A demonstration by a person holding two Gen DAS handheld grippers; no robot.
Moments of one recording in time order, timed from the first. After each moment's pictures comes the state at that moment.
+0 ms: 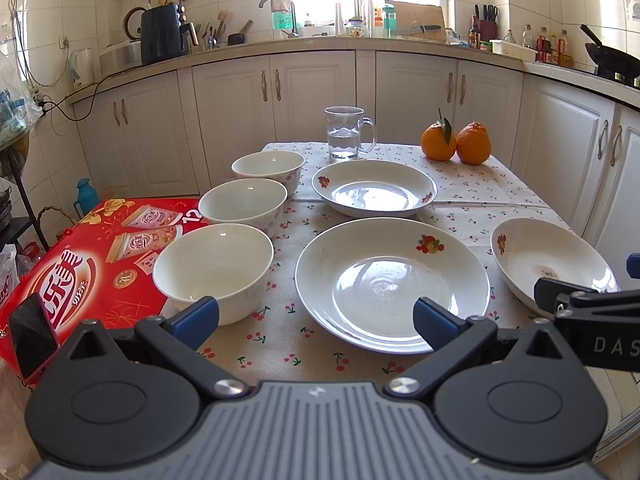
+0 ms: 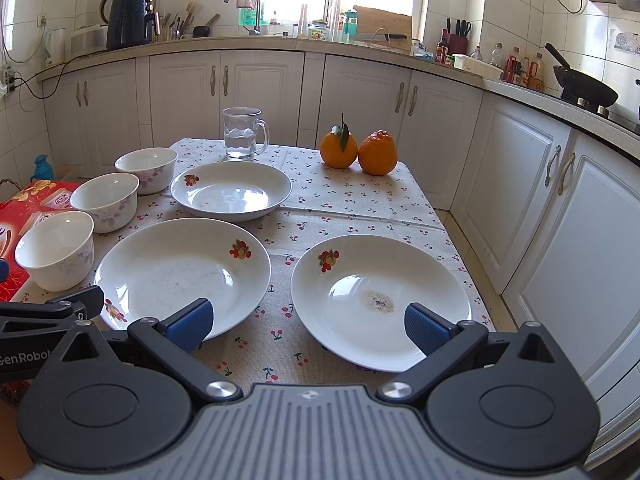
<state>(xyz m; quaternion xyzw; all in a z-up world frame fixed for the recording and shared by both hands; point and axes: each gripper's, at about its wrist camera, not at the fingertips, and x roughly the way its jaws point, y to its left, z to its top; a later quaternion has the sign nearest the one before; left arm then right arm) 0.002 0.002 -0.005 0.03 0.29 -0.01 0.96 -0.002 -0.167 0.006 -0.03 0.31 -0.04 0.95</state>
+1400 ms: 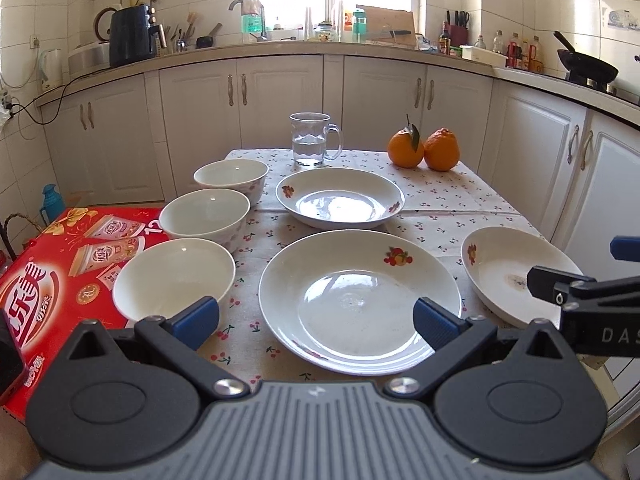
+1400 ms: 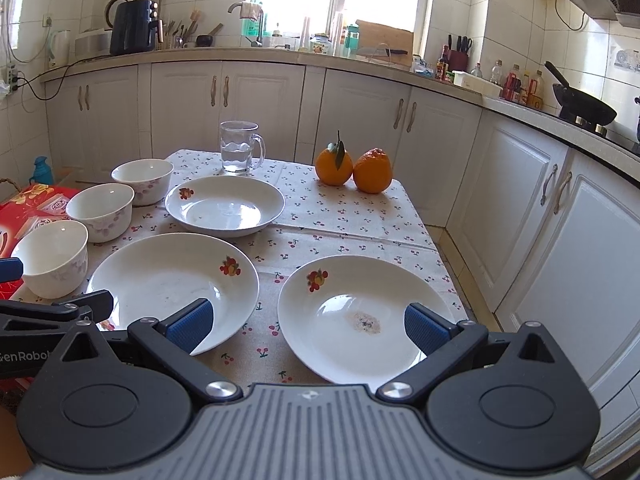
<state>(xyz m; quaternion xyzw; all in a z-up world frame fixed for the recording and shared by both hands) 0.018 -0.003 -0.002 0.03 0.29 -0.07 0.95 0.001 -0.184 0.017 -0.06 0.28 -0.03 0.96</state>
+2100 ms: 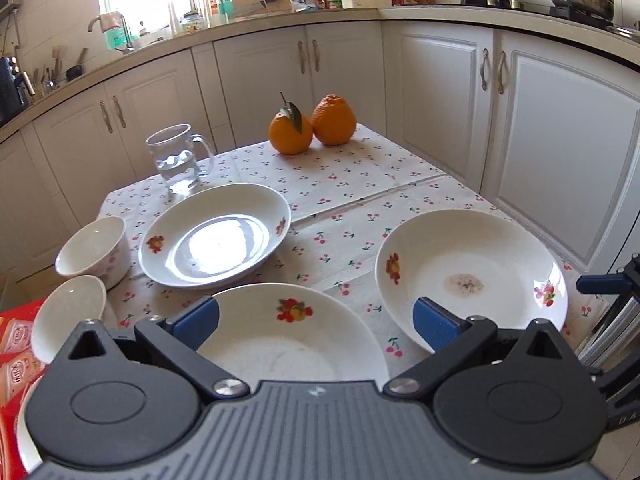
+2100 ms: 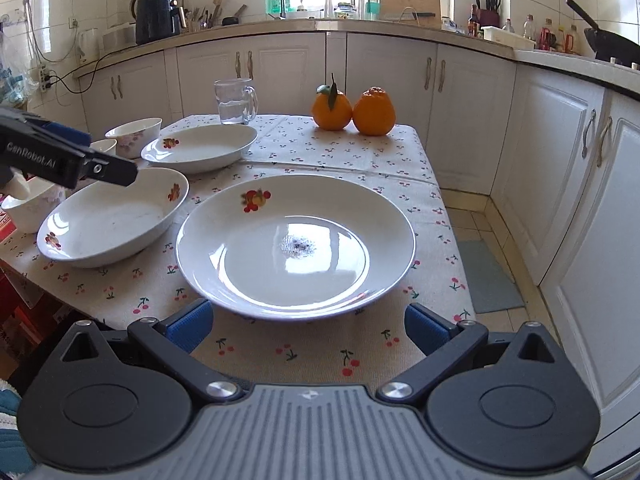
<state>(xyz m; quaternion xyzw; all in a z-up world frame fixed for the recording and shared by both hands) 0.103 -0.096 -0.001 0.13 0.32 -0.22 0.91 0.004 -0.304 -0.064 -0.01 0.32 0.06 0.95</state>
